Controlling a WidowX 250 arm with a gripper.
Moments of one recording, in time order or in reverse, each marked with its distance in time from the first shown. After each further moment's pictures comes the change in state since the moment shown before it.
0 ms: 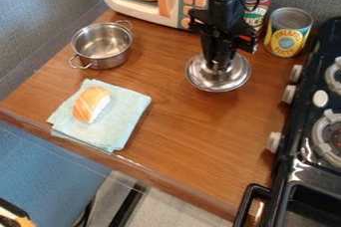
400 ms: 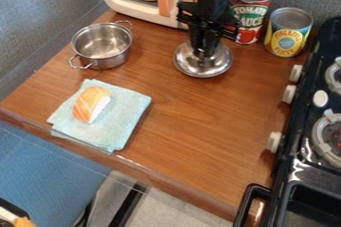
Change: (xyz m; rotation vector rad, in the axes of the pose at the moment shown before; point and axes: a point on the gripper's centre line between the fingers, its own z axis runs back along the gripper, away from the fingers) arm 0.022 0.047 -0.013 0.079 -0.011 0.106
